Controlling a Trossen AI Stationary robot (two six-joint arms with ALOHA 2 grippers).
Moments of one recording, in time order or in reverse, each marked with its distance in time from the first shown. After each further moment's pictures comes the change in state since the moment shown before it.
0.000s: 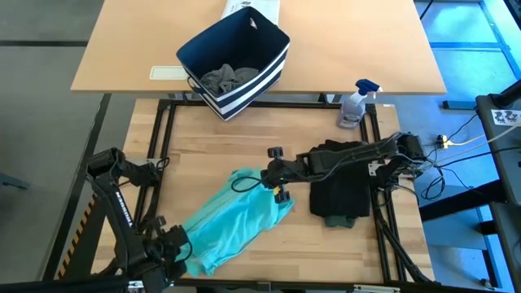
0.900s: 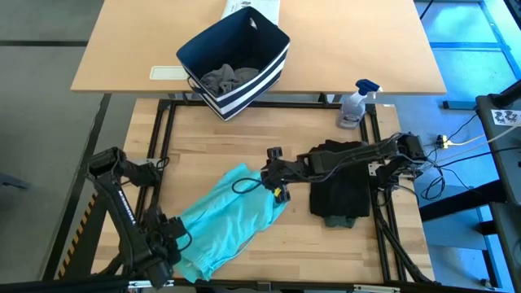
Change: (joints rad) left arm 0.043 0.000 0.000 -0.213 0.072 0.115; right arm 0.021 0.000 -0.009 0.026 0.009 -0.042
